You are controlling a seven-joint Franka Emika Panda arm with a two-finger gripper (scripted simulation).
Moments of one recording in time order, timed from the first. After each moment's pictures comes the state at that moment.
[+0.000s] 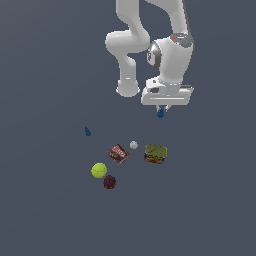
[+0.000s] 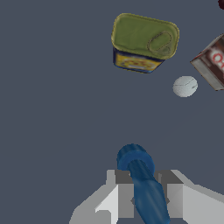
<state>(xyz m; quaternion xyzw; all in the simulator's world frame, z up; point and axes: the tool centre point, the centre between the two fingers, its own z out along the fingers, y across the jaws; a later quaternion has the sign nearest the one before) -0.145 0.160 0.185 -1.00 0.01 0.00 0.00</state>
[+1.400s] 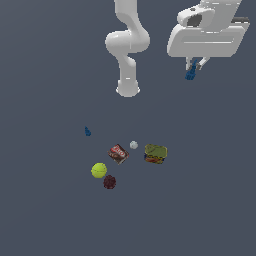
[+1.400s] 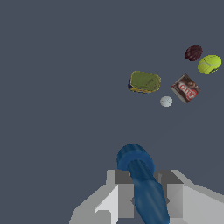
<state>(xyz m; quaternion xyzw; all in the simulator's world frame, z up) -0.133 0.222 0.391 -1.00 0.01 0.00 0.00</state>
